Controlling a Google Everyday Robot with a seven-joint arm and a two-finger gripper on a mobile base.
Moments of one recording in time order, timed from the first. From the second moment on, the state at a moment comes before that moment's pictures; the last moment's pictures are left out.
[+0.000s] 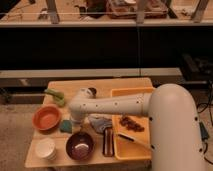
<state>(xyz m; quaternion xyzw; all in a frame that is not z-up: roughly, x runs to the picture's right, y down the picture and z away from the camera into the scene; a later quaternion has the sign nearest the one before) -0.181 0.205 0.838 -0.33 -0.16 0.00 0.93</state>
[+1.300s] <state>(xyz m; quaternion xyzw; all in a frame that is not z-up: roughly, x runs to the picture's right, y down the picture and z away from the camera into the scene) -0.224 0.095 0.786 -0.29 -0.22 -0.03 0.93</state>
